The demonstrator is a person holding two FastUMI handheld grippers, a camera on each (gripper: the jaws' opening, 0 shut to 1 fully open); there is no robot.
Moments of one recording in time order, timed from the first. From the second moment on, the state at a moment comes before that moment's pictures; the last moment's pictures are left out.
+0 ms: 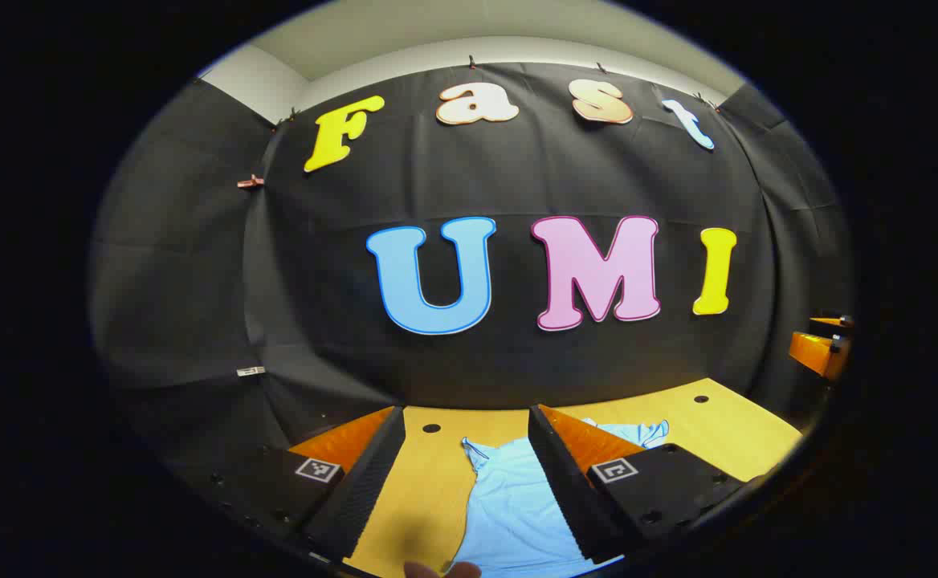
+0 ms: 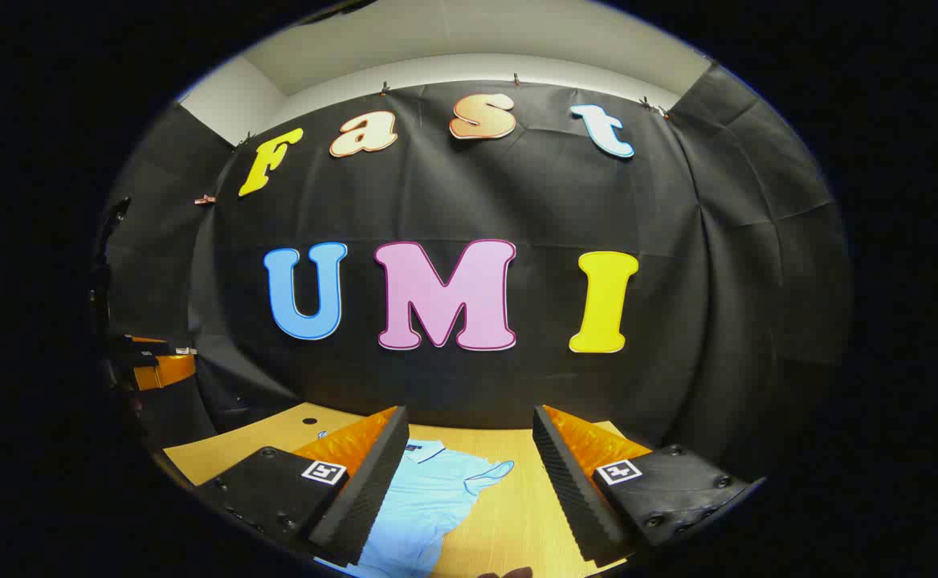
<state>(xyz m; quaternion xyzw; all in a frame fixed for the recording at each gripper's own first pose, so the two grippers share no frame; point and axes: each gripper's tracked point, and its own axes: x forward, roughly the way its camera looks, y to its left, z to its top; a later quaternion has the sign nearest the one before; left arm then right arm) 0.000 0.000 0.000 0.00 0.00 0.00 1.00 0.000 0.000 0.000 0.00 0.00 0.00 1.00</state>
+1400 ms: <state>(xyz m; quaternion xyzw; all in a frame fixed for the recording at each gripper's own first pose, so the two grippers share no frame) 0.040 -0.025 -0.011 0.02 0.00 -0.06 1.00 0.151 -0.022 -0.170 0.03 0.24 -0.06 0.97</state>
